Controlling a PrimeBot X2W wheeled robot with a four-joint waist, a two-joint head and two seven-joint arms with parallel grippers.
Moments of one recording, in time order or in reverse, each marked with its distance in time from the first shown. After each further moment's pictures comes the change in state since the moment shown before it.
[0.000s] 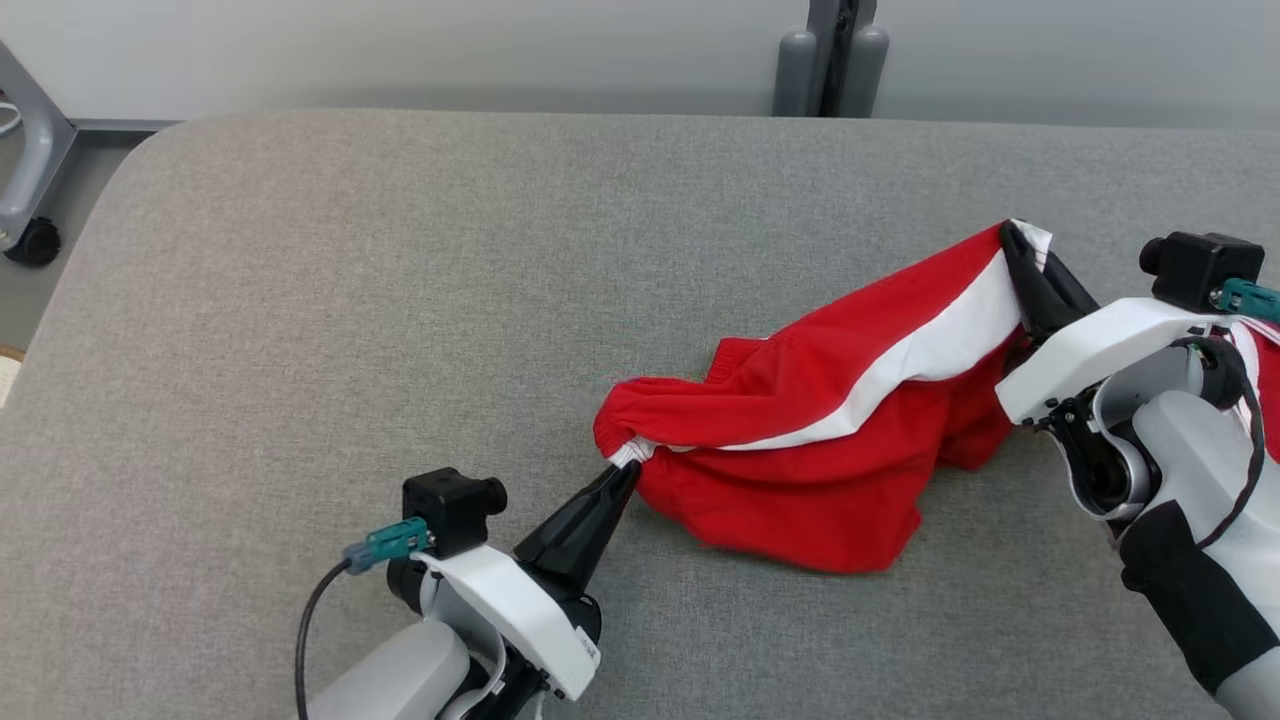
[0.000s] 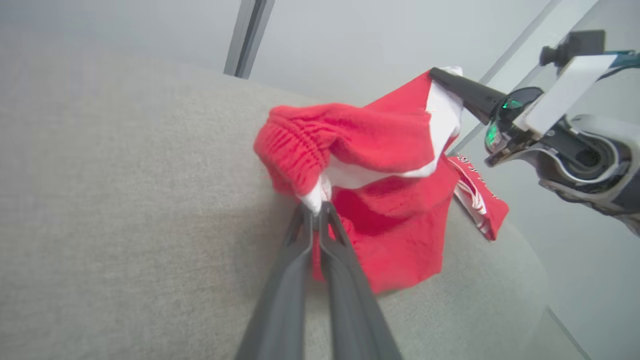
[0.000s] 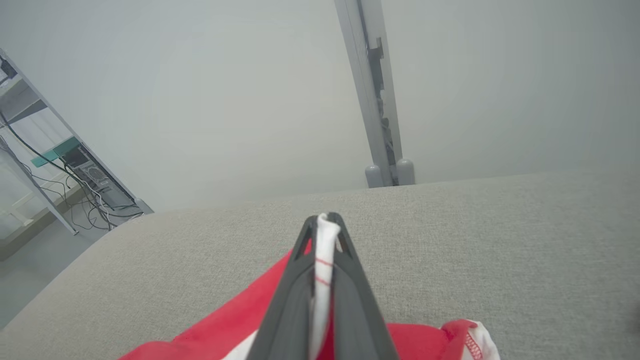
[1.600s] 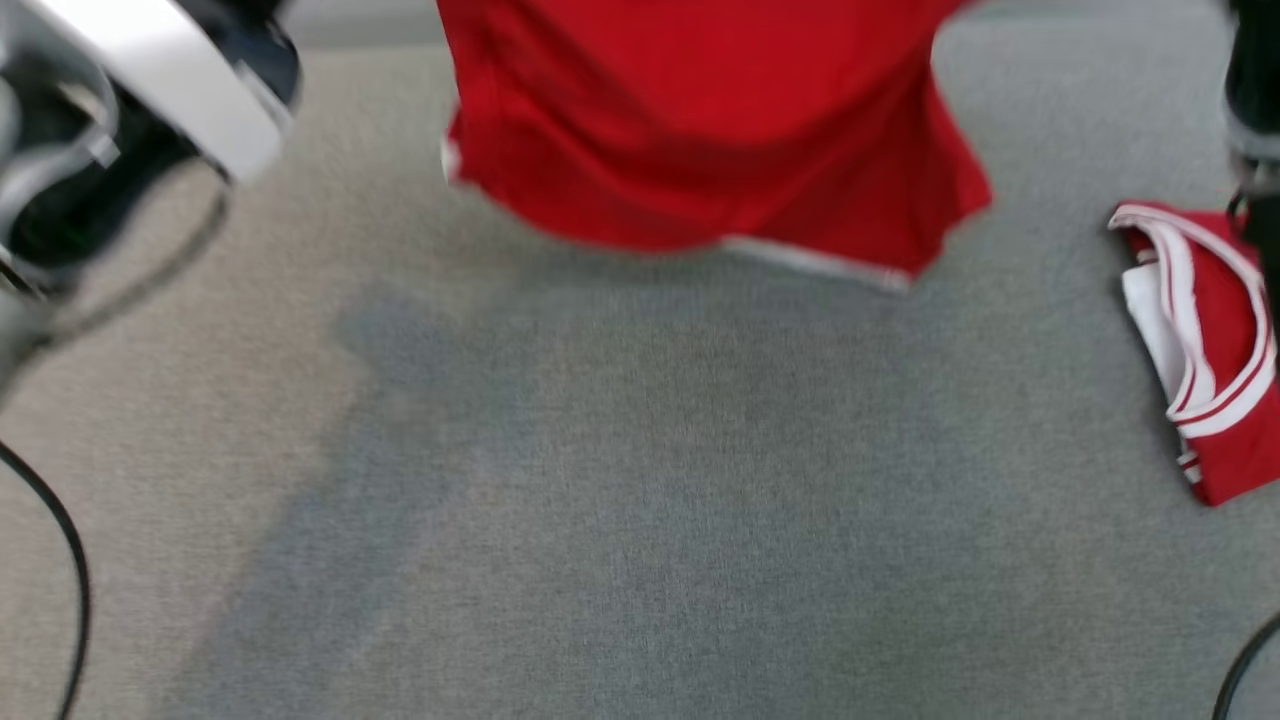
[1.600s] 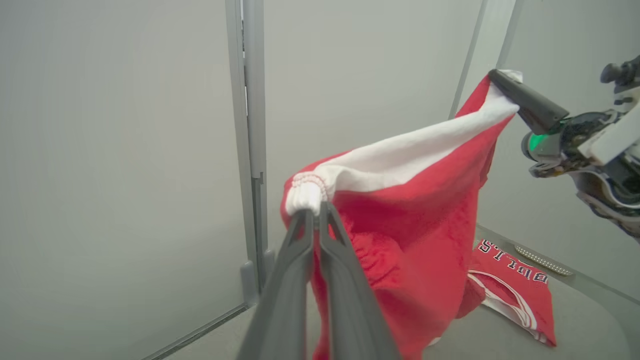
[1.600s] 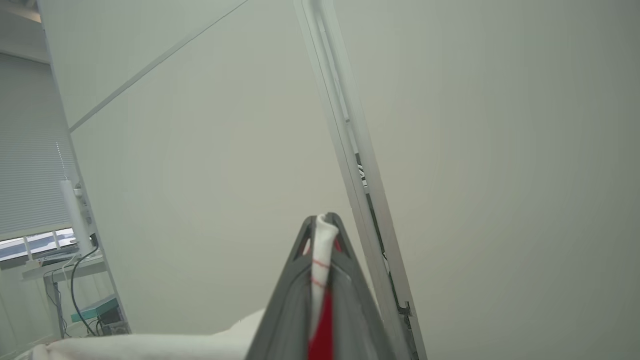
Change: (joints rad) left arm -0.779 0.436 0.015 -0.263 -0.226 0.000 0.329; right arm -0.393 0.063 -0.335 -0.356 -0.164 0.000 0.099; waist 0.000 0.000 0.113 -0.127
